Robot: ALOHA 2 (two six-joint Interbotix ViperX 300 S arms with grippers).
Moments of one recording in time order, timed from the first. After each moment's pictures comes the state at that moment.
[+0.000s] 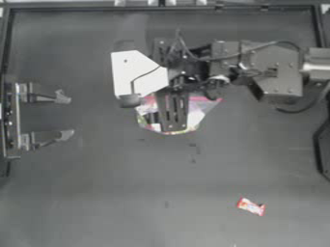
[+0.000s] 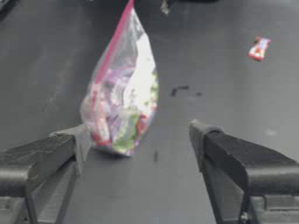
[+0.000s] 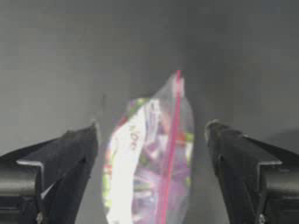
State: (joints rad) left arm 0.21 -0.93 1.22 0.00 -0.04 0.03; right arm -0.17 0.14 -0.09 -0.07 0.94 -0.23
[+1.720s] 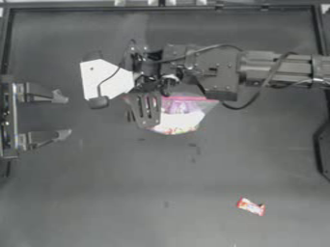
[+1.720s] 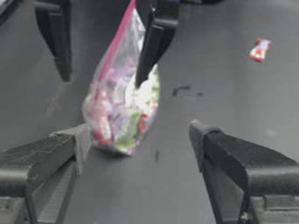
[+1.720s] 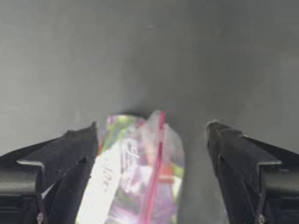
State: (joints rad) left arm 0.22 -0.96 1.23 0.00 -0.04 0.03; right arm -0.21 0.36 -0.24 -0.05 0.98 -0.31
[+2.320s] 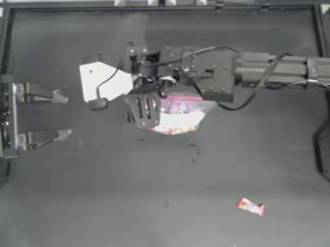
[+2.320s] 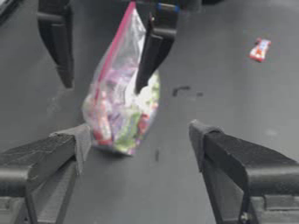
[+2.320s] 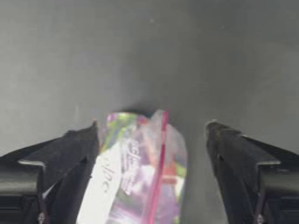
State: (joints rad) left arm 0.22 -0.96 1.23 0.00 -0.04 0.03; right arm -0.21 0.38 -0.25 -0.06 0.99 -0.31
